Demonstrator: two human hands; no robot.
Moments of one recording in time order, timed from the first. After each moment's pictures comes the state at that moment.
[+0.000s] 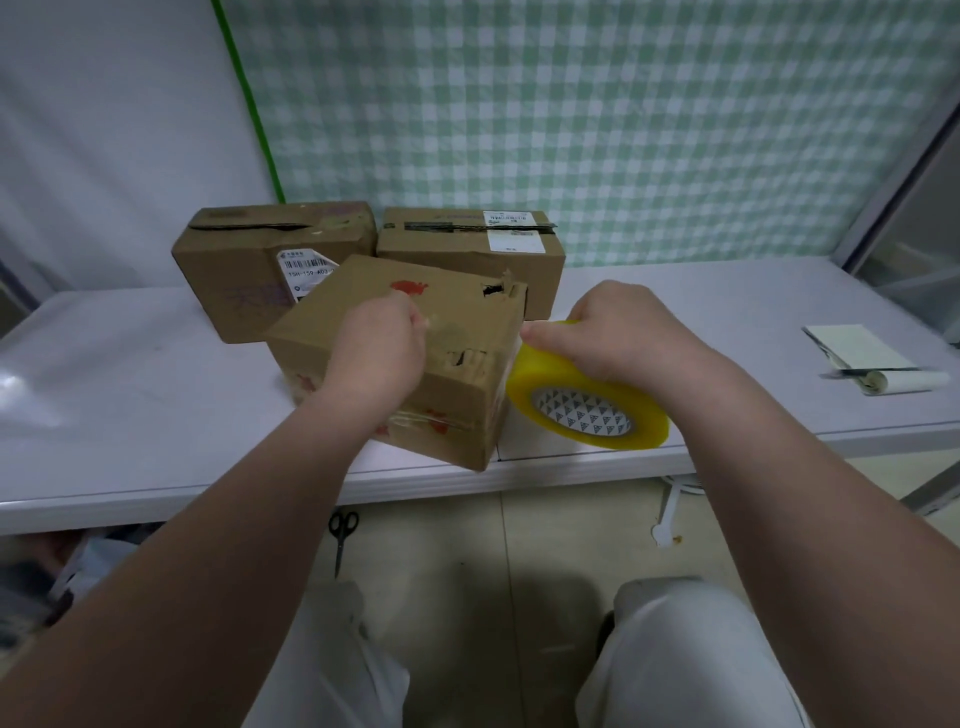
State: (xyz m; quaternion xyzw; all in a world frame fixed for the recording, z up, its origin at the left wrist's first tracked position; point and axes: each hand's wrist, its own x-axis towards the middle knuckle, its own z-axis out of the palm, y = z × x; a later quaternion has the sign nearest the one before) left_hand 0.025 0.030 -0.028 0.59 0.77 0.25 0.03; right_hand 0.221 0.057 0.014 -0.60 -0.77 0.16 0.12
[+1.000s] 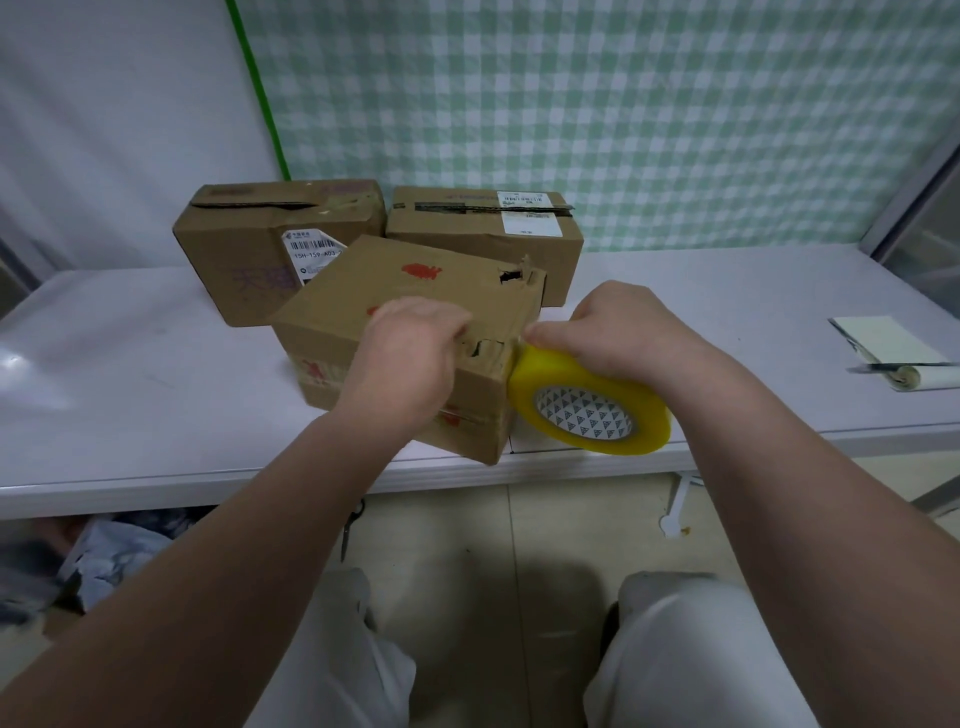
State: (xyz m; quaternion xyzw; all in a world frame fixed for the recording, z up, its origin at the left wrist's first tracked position) left_hand 0.026 0.017 -0.049 0.73 0.63 0.26 -0.06; right_hand 0.207 0.072 -0.003 -0.61 -0.76 0.20 0.10
